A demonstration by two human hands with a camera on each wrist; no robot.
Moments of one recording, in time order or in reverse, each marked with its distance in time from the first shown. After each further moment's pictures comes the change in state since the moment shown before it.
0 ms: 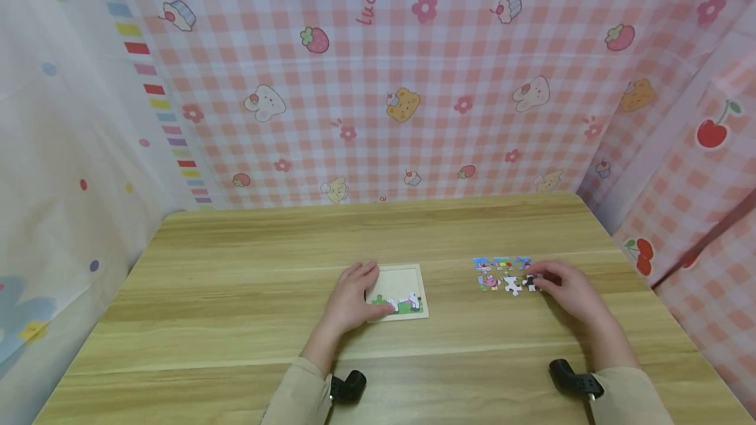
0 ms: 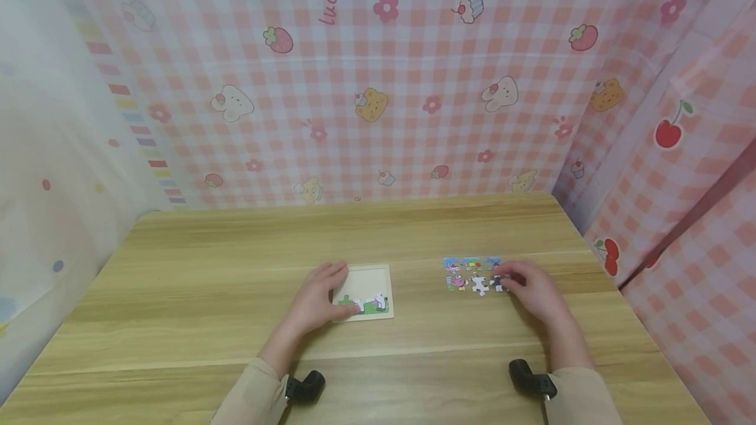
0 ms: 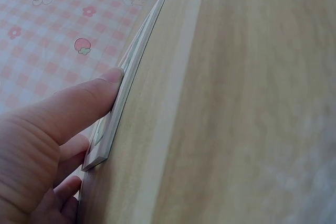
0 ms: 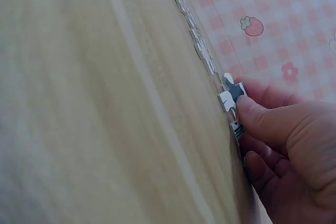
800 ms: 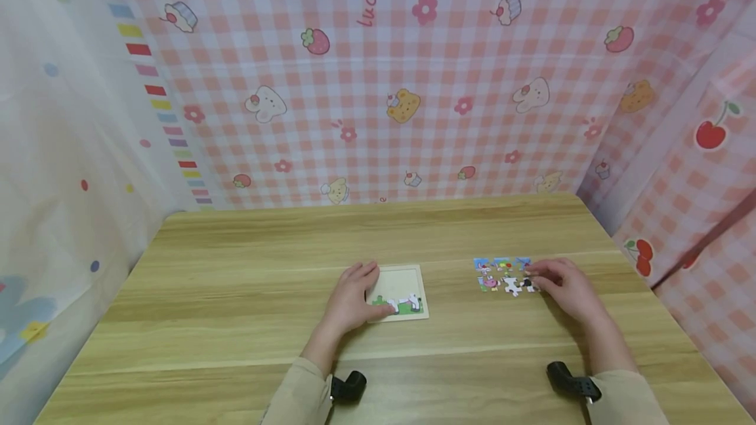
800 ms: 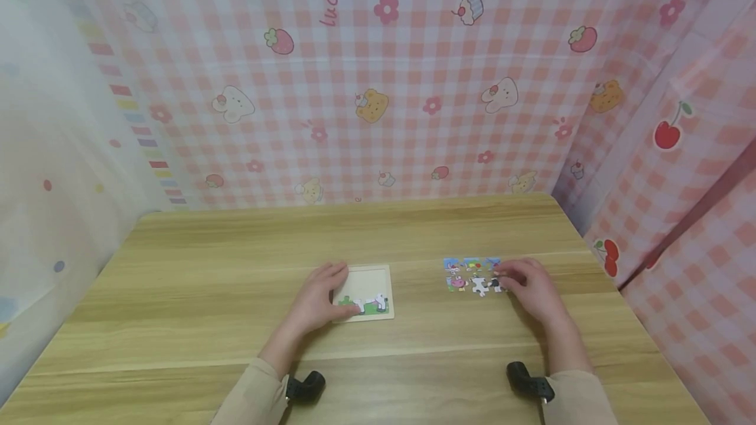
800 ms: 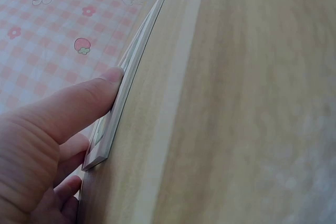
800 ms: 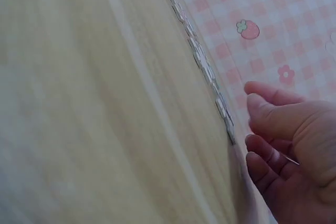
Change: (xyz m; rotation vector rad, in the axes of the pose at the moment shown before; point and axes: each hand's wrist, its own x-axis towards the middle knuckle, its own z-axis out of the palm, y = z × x) left_hand 0.000 0.000 0.001 0.011 -0.008 -0.008; right_hand 0.000 -0.001 0.003 -0.024 0.081 0.012
